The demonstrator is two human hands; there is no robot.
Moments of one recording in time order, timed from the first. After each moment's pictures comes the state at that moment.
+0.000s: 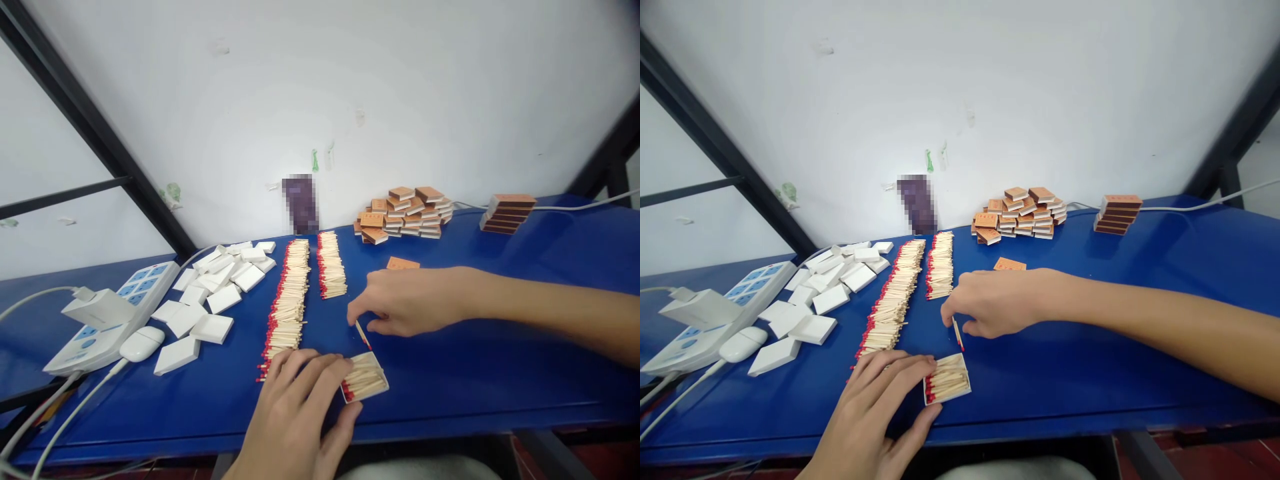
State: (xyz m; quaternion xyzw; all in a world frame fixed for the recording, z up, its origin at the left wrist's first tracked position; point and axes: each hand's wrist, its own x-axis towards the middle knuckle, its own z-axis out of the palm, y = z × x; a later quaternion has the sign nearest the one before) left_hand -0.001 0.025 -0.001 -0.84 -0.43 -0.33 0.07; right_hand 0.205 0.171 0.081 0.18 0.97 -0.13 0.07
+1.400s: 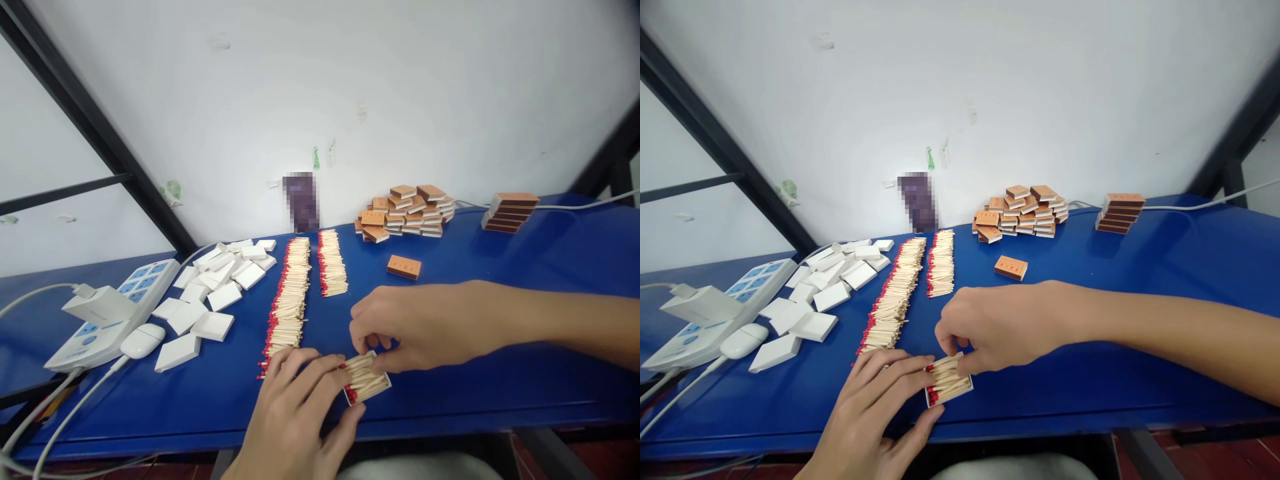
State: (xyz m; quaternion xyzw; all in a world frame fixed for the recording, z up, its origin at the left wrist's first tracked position) left_hand 0.003 0.025 0.001 -0.83 -0.43 -0.36 0.06; right_hand 0.204 0.142 0.092 0.18 0.95 -0.25 0.05
